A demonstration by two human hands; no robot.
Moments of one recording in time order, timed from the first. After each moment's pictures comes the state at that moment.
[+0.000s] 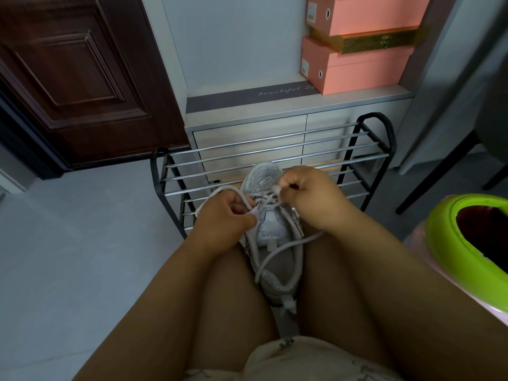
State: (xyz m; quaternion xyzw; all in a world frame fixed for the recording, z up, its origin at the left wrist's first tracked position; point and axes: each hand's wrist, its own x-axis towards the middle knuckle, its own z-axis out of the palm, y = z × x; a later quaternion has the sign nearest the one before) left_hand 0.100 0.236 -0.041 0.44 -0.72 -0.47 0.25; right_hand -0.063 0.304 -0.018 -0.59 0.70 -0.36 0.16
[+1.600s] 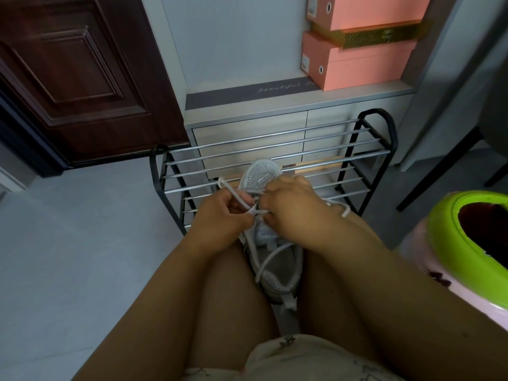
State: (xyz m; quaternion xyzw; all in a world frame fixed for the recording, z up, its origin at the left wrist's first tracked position) left_hand 0.104 0.235 -0.044 0.42 -0.73 -0.48 0.26; right_hand -0.039 0.300 -0.023 -0.73 0.68 -0.07 -0.02
